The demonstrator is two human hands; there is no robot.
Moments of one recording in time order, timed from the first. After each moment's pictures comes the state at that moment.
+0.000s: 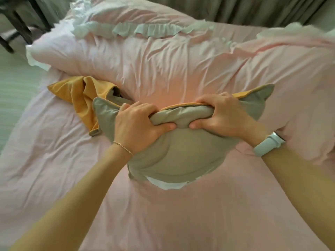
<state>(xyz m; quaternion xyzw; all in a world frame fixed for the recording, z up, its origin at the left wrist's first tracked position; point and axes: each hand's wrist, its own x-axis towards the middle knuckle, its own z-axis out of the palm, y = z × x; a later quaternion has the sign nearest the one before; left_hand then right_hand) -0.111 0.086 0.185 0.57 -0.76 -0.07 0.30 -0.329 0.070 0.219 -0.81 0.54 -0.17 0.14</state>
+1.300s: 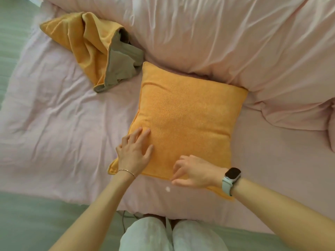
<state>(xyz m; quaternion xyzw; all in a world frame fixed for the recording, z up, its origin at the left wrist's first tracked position) -0.060 0.197 -0.017 0.74 -0.62 -0.24 0.06 -0.266 0.187 0.006 -0.82 0.33 0.17 0.44</state>
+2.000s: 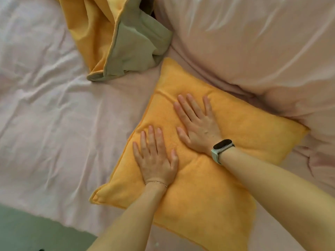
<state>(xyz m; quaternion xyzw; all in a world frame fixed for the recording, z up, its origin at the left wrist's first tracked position) -0.112 0.128 -0.141 0.83 -0.54 -0.10 0.06 -0.220 -0.003 -0.143 -0.93 0.36 0.00 0.04</state>
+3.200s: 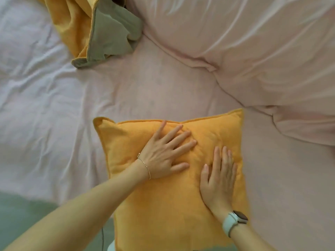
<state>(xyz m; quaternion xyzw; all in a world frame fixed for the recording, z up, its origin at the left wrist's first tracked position) -0.129 0.172 -0.084 0.44 -0.89 -0.11 0.02 -0.318 0.234 -0.081 -0.66 0.74 -0.06 0.15</state>
